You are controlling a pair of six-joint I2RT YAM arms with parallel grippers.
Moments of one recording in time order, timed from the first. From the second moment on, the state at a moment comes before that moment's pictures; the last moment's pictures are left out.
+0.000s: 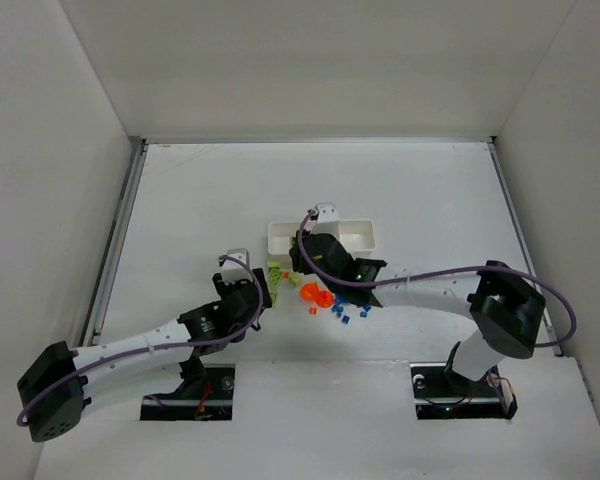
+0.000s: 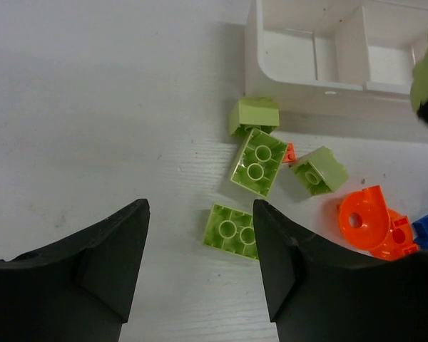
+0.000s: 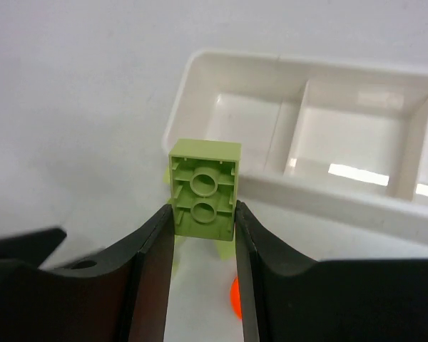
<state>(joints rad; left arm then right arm) -1.00 0.81 0.32 -0.20 -0.80 -0.76 1.10 1.57 0.95 0.13 0.56 0.61</state>
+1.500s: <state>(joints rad) -1.06 0.93 0.35 -0.09 -0.67 -0.72 1.10 1.55 0.67 0.30 0.55 0.59</state>
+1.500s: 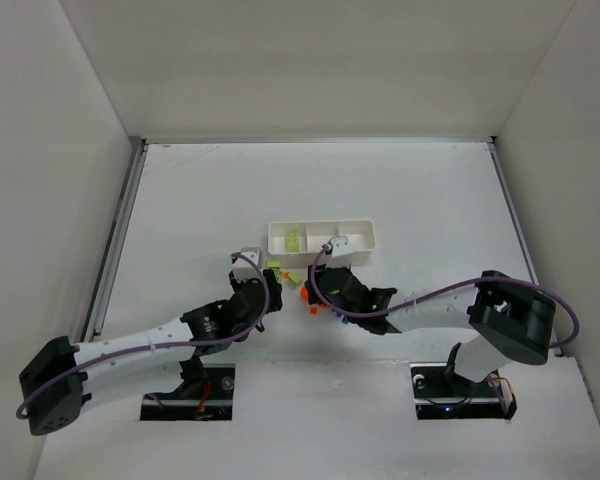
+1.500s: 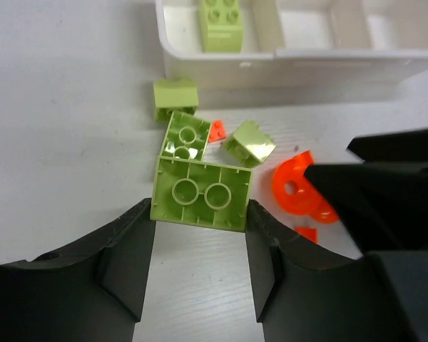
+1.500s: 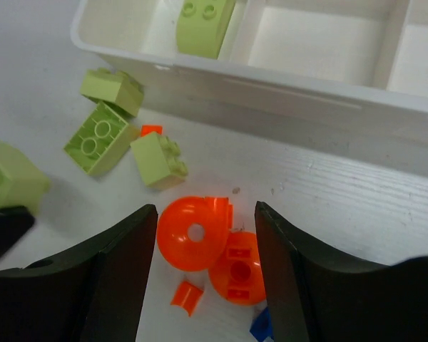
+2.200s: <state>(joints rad) -0.70 1.26 0.71 -0.04 -0.42 -0.61 1.14 1.54 0.66 0.32 0.56 0.57</state>
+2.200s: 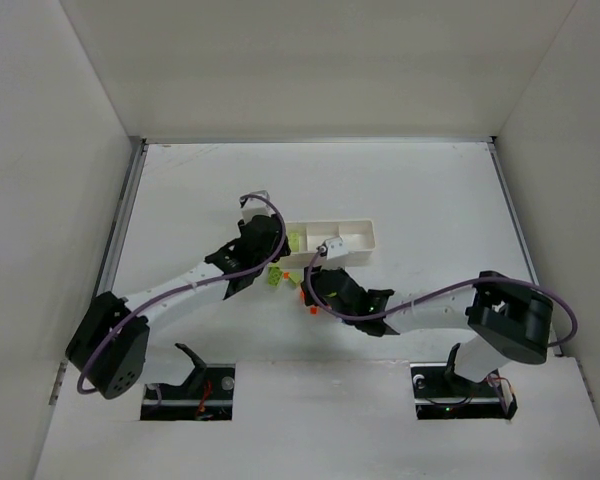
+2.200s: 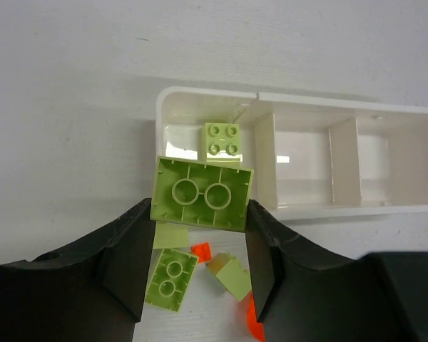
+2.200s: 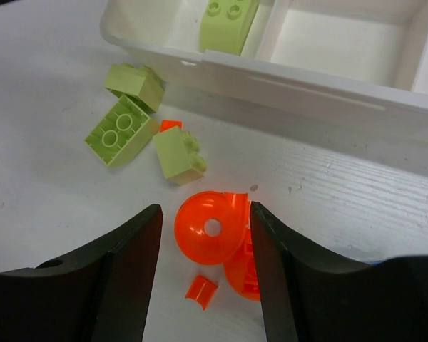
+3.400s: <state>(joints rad) -0.87 0.89 0.32 -0.12 -0.49 -0.72 1.08 1.75 0.81 0.37 0.43 0.49</state>
